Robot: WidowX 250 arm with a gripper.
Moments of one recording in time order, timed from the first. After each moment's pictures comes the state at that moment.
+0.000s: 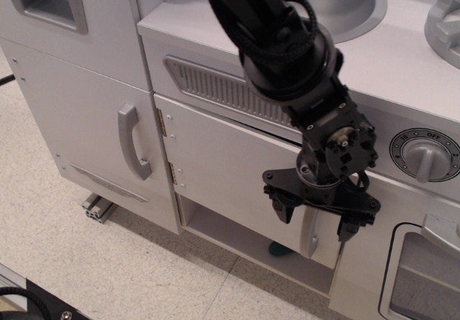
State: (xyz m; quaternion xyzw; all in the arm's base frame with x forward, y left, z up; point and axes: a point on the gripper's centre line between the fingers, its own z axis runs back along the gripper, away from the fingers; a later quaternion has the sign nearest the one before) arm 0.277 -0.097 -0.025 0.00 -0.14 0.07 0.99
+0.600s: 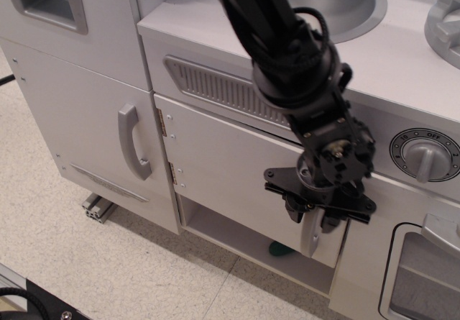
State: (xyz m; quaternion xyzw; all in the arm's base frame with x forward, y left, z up) arm 0.287 -0.090 -0.037 0.00 -0.15 0.05 0.99
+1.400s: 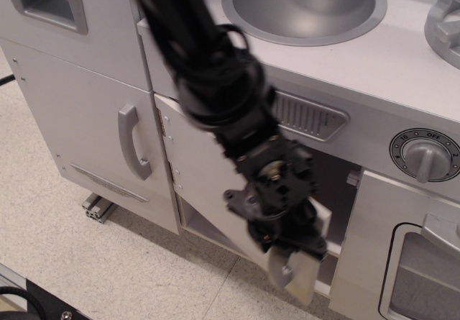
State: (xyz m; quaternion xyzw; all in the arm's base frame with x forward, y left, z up) arm 0.235 -0.054 -0.042 -0.01 -0.13 -0.03 0.99
